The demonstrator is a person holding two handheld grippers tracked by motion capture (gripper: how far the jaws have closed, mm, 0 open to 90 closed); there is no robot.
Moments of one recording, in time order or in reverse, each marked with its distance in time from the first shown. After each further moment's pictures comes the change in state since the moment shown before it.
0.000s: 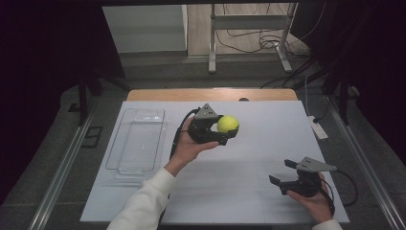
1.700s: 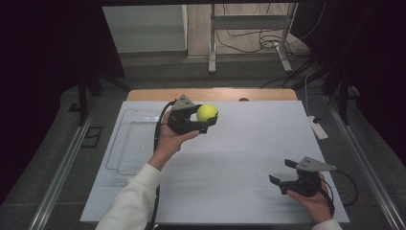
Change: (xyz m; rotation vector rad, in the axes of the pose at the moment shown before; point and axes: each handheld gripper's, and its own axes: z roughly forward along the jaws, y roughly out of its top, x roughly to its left) left arm 0.039 -0.004 -0.038 -0.049 0.127 -0.052; right arm 0.000 0.000 0.001 0.003 -0.007 0.000
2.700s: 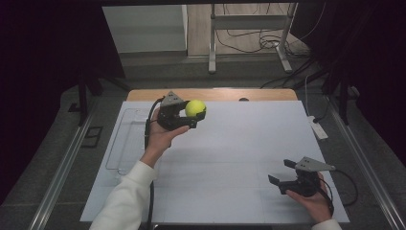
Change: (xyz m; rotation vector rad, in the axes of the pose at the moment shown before) left arm 0.028 -0.004 -0.015 0.002 0.082 -0.034; right arm 0.001 0.000 0.002 0.005 0.001 -0.002
